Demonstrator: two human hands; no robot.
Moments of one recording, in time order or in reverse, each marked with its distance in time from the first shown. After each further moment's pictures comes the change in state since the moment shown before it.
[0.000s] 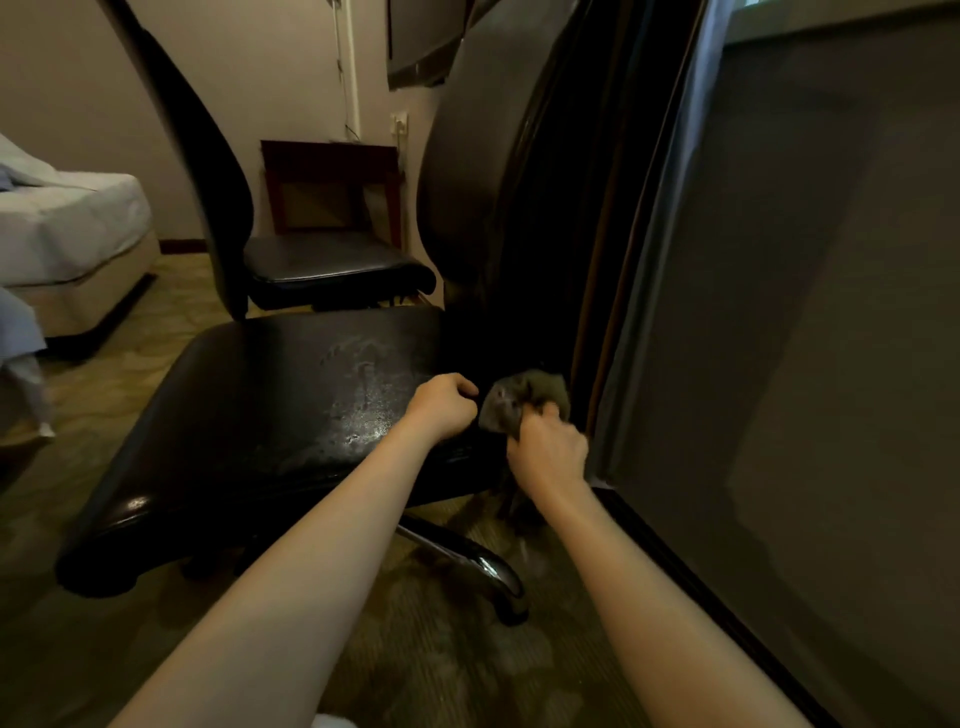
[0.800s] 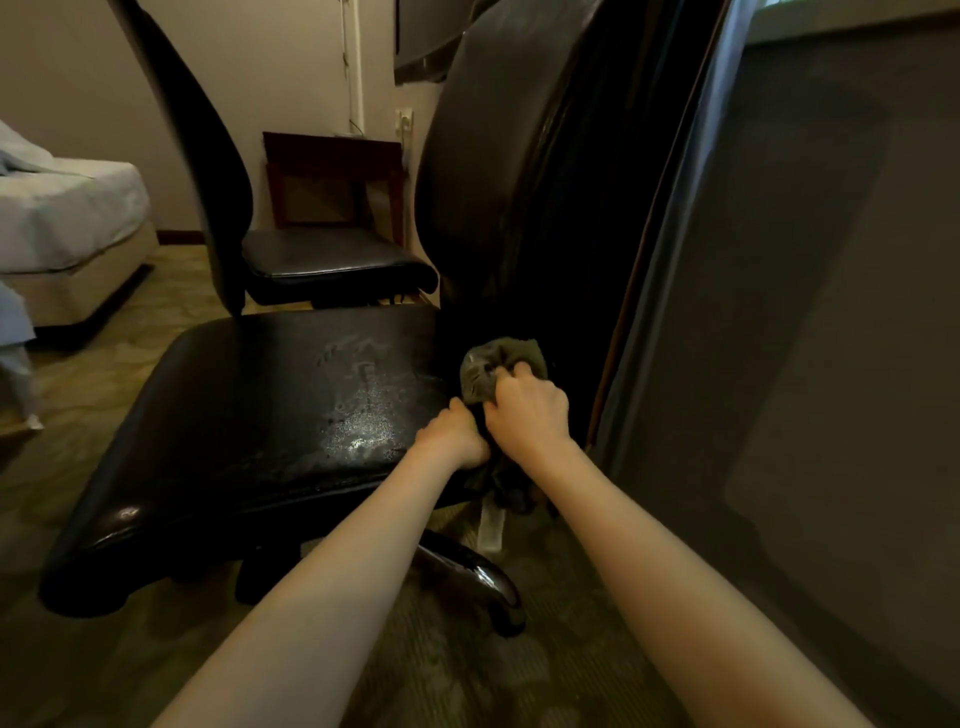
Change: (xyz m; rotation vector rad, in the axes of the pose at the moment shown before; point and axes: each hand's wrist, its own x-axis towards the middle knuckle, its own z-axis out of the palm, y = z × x) left_hand 0.021 -0.014 0.032 0.279 -0.120 -0.127; right_hand 0.038 -0.026 -0.021 -0.084 0.109 -0.179
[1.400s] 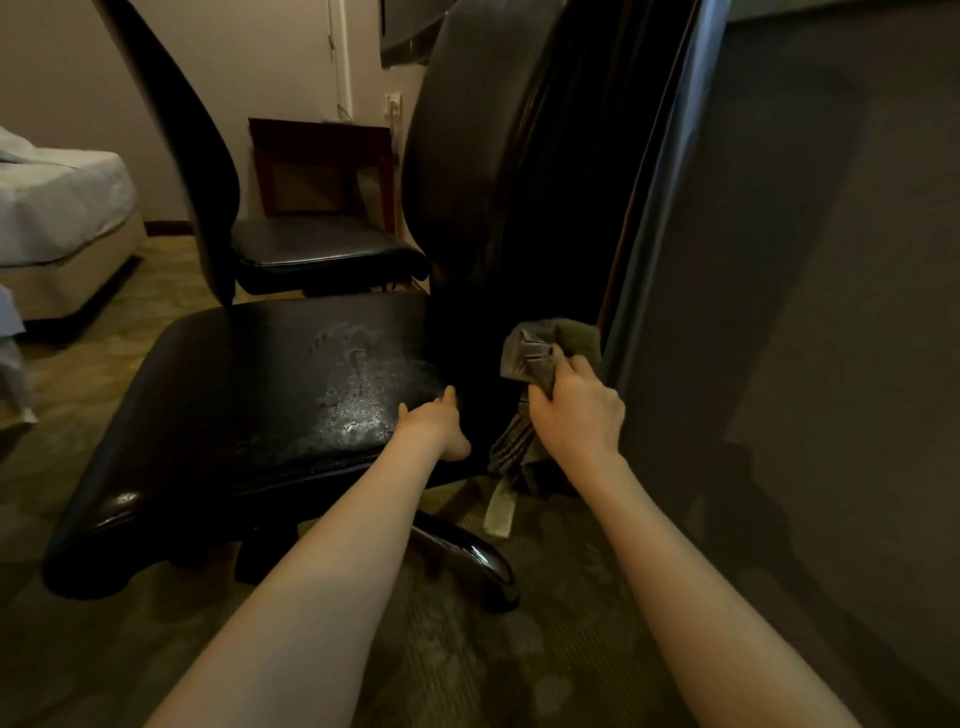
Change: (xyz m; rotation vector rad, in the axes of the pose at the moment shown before) left_hand -0.013 -0.002 -0.007 0.272 -0.145 0.033; right_hand -0.040 0.046 -0.008 0.220 0.151 0.130
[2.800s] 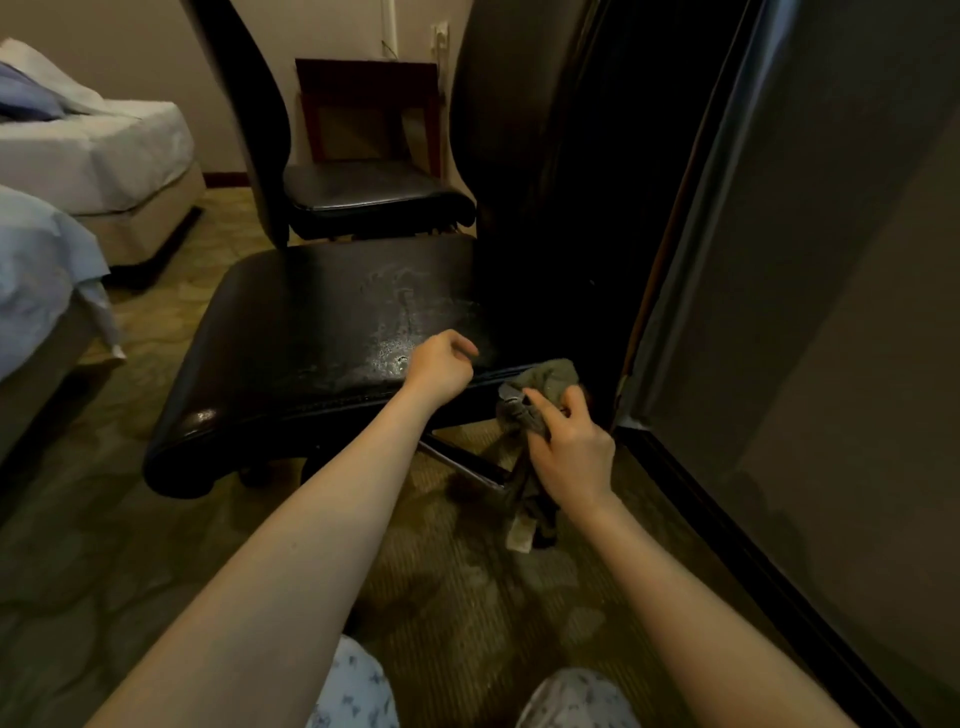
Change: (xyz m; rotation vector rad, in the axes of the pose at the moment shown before) left_hand -0.019 -0.046 0.014 -0.693 0.385 0.009; right_hand -0.077 0.002 0.093 0.151 0.291 -0.277
